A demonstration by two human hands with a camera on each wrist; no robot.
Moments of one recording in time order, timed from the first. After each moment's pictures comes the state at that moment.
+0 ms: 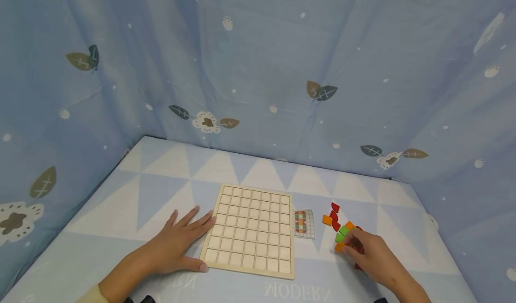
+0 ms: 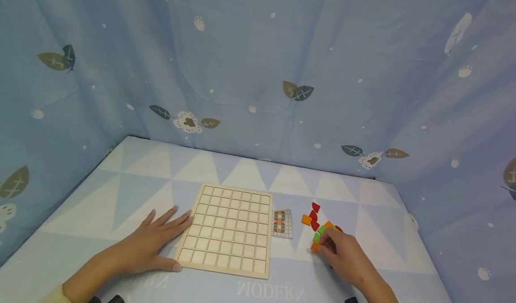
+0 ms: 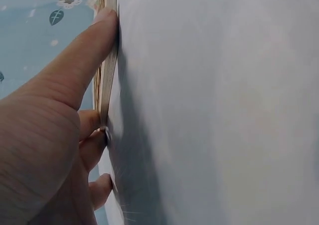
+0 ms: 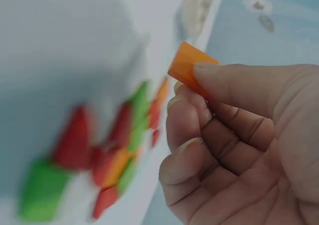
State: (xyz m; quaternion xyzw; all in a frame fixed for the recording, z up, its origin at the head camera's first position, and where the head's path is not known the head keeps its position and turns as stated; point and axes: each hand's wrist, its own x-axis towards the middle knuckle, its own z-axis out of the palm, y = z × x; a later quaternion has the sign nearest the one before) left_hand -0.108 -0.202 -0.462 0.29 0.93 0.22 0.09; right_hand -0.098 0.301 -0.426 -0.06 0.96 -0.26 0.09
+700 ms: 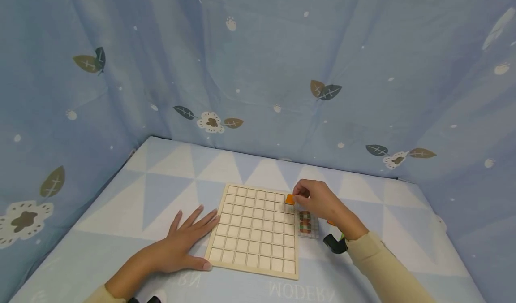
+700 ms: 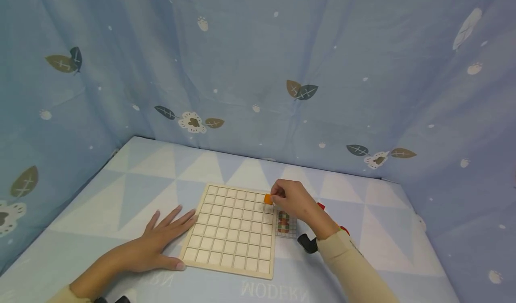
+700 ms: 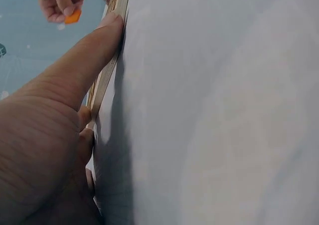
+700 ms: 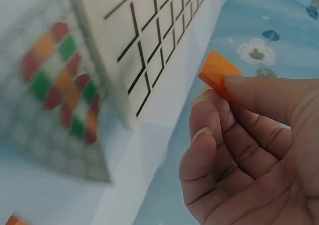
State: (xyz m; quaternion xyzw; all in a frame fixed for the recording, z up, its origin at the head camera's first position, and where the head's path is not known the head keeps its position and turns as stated) left_hand -0.109 -0.206 -0.474 0.29 0.89 0.32 0.13; right_hand -0.207 0.200 -0.405 -0.23 0.92 -0.30 0.06
